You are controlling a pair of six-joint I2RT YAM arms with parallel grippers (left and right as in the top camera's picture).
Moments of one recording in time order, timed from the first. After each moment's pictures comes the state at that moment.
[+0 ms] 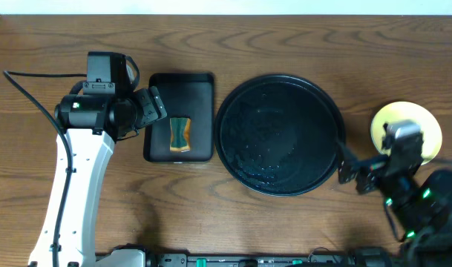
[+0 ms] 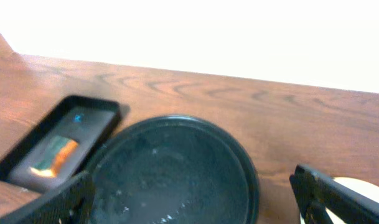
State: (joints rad) left arm -0.03 1.39 1.35 -1.07 0.10 -0.44; right arm 0.07 0.54 0.83 -0.62 -0.23 -0.01
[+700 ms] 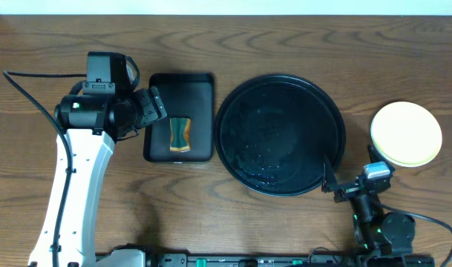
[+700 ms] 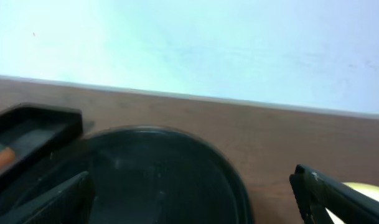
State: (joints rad) left arm -0.03 1.39 1.35 -1.07 0.10 -0.44; right arm 0.07 0.01 0.04 -0.06 -0.16 -0.02
